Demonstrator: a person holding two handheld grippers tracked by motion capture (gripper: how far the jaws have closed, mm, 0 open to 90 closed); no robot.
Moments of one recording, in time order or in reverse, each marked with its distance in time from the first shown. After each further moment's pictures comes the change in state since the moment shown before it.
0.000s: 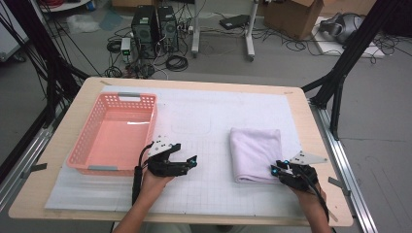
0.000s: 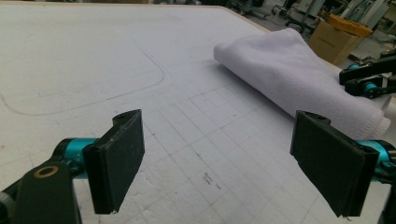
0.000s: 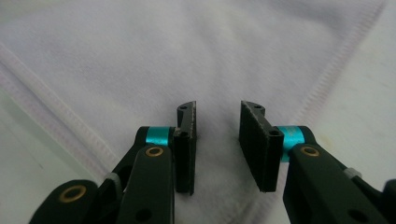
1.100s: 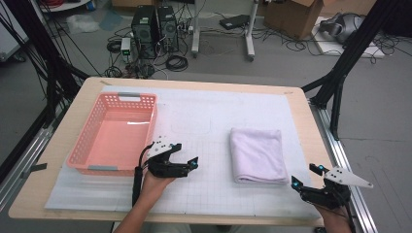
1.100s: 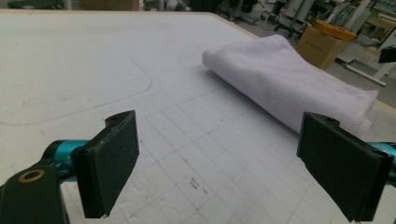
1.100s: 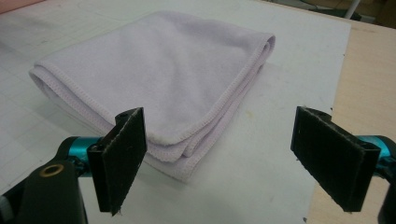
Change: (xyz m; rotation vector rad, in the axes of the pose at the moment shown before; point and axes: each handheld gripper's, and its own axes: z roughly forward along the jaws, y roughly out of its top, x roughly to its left) left arm -0.004 0.001 -0.003 -0.032 -0.038 0.010; right arm -0.003 -0.023 -0.068 -0.186 -0.082 0.046
